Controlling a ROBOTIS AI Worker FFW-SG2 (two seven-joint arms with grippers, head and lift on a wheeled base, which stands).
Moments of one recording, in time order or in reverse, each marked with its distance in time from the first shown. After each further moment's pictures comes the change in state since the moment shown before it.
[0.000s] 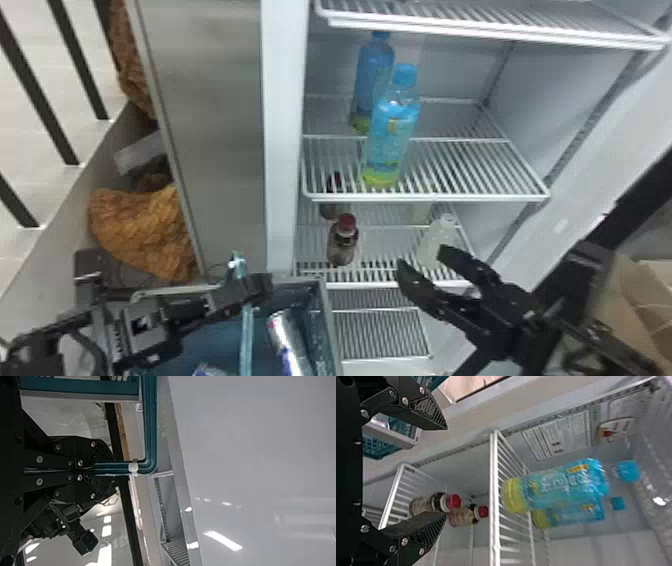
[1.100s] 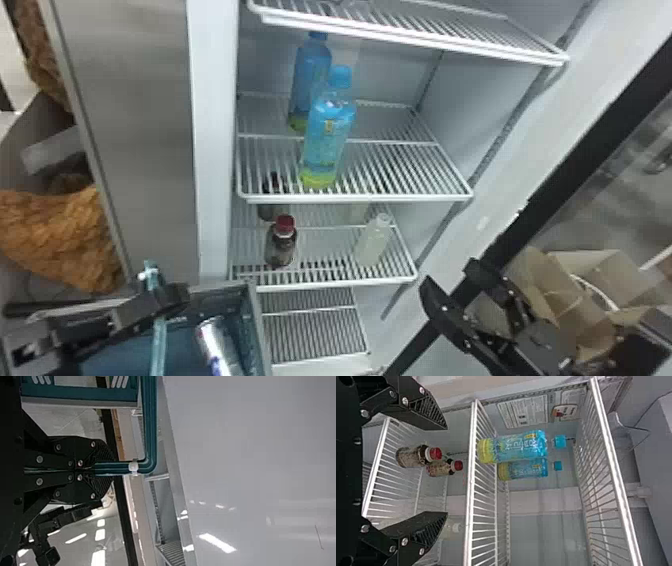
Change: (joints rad) left arm 0.032 0.000 0.044 -0.026 0.001 0.000 0.000; right arm 0.306 0.100 -0.231 -0.056 -0.037 -0.397 0.082
